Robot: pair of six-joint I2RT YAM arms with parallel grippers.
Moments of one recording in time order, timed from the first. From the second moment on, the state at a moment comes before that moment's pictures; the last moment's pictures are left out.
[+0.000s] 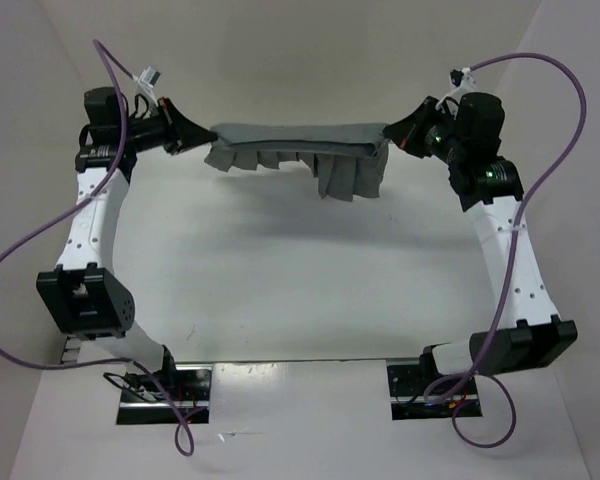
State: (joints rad) left arm 0.12 1.67 1.77 -0.39 0.97 -0.59; right arm 0.10 1.40 1.66 -0.50 -0.30 0.55
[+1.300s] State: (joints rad) left arm 0.18 1.66 1.66 -0.50 1.05 -0.55; right arm 0.19 1.50 1.59 -0.50 -0.24 0.47
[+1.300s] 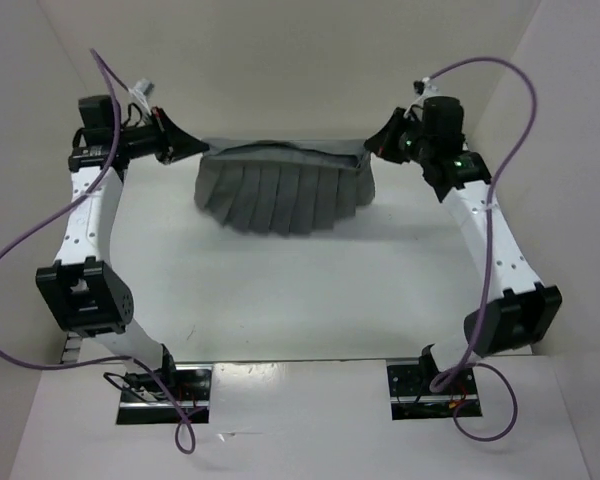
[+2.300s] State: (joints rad) left arm 0.12 1.02 0.64 -0.74 0.95 -0.48; right arm 0.32 1.07 0.82 -0.92 -0.33 0.78
